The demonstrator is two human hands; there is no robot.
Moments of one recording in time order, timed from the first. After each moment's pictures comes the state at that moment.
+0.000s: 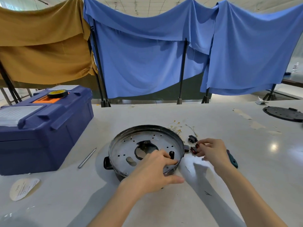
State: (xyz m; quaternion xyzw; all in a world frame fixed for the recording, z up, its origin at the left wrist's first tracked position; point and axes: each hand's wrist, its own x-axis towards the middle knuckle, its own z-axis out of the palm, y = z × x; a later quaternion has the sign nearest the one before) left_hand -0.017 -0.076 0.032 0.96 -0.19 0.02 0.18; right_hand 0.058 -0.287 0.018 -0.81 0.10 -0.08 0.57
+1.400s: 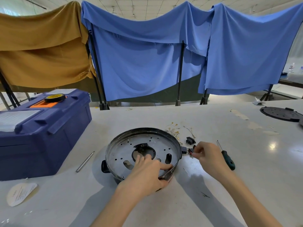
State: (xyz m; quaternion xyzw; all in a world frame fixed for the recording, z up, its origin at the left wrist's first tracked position) left_hand -0.028 -0.081 0.043 0.99 -0.13 -0.04 0.10; right_hand 0.040 -0.287 0.021 -0.92 -0.01 -0.08 0.38
